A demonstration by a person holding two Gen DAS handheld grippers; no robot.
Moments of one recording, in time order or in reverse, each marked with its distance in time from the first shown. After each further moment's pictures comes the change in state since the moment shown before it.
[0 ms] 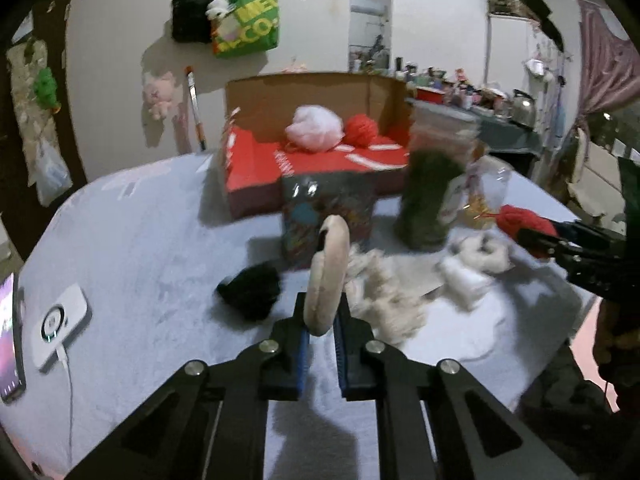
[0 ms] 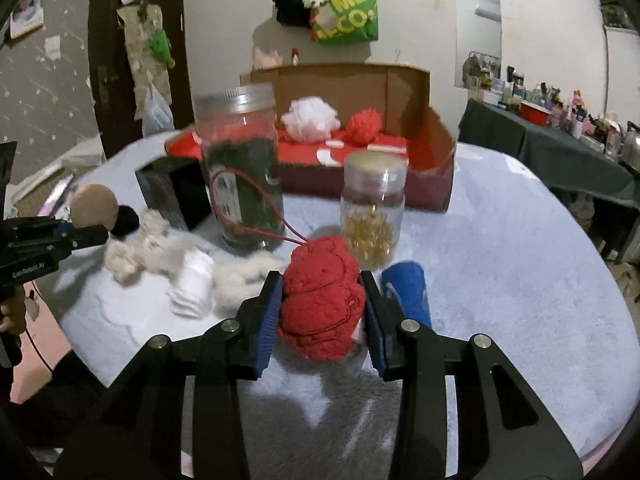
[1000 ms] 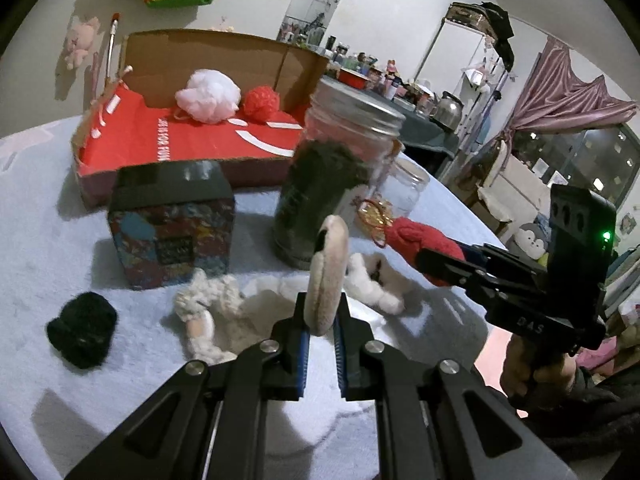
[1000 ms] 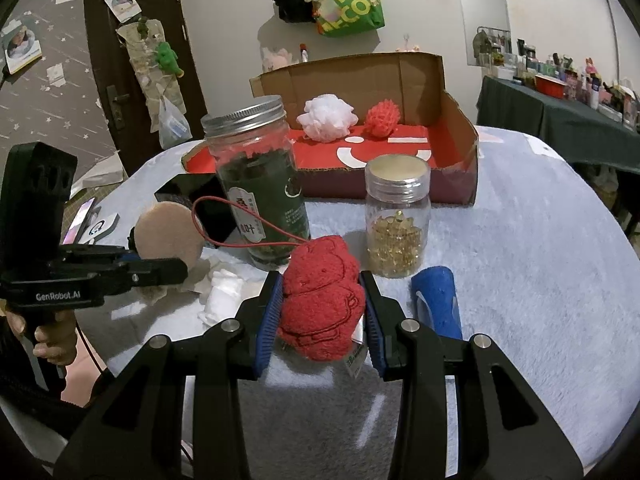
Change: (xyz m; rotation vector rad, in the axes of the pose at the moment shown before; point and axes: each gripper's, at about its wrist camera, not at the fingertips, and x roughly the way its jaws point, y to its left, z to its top) left arm 0.045 -0.029 0.024 -0.096 0.130 -0.419; right arm 0.007 -0.006 0.014 0.087 0.045 0.112
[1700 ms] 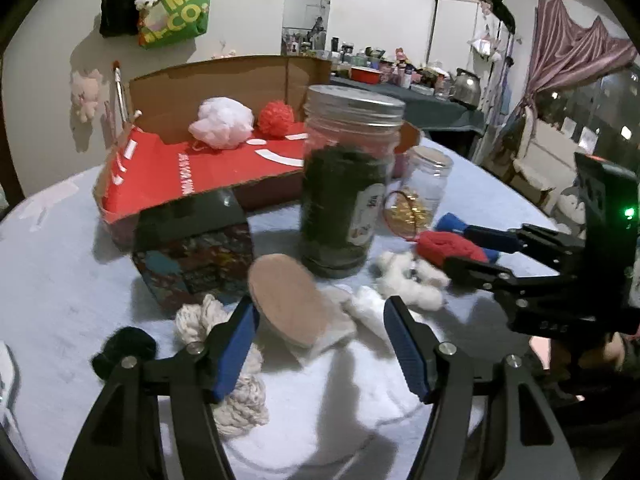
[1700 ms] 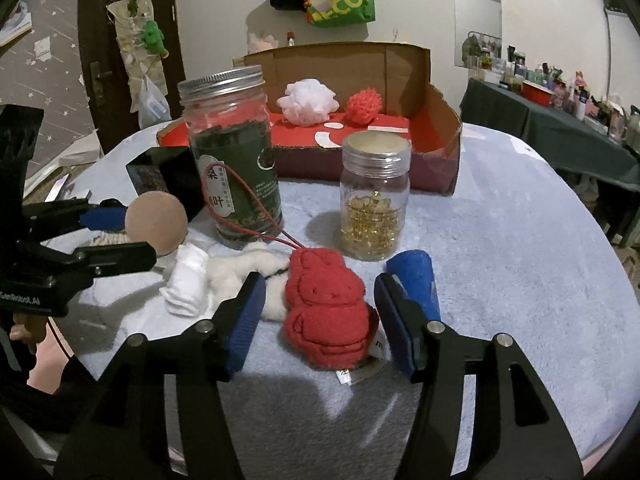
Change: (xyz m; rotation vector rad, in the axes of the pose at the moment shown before) left arm 0.002 -0.011 0.005 0.167 -0.025 0.226; right arm 0.009 -0.002 -0.011 -0.053 0.032 -0.107
